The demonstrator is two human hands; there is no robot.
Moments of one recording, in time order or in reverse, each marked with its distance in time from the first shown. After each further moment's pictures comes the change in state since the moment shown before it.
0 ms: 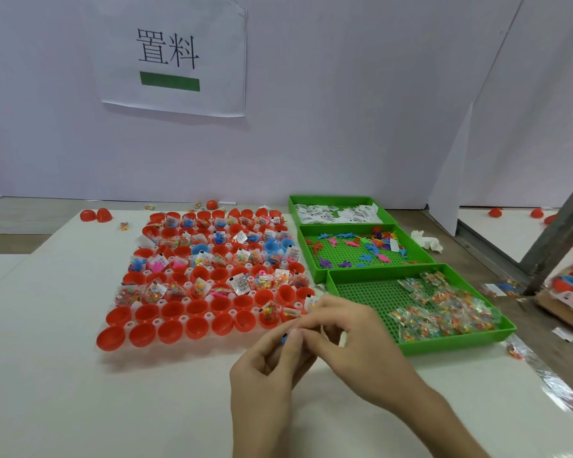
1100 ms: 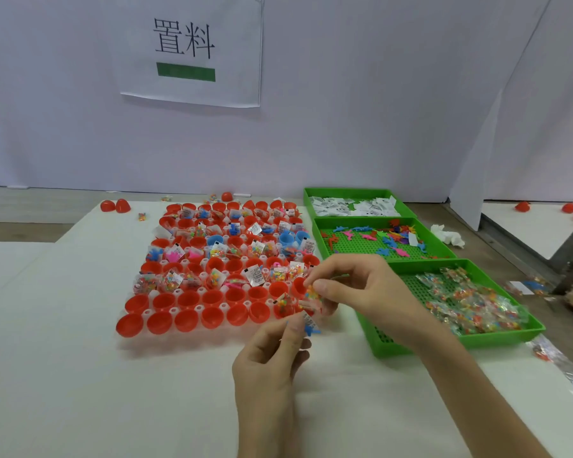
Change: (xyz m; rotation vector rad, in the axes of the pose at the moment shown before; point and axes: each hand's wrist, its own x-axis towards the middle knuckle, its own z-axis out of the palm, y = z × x) left_hand 0.003 0.003 -0.005 0.040 0.155 0.027; right_hand 0.046 0.011 -0.020 0.413 -0.138 0.035
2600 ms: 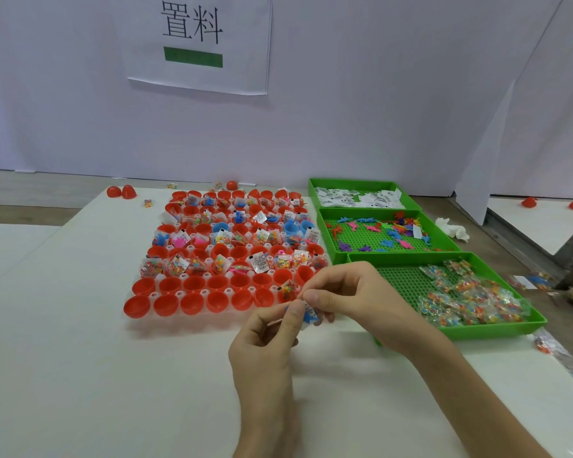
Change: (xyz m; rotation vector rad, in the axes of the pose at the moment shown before) left_hand -0.007 0.006 0.000 0.021 0.081 0.061; right_hand -0.009 0.007 0.019 0.084 -0.079 0.119
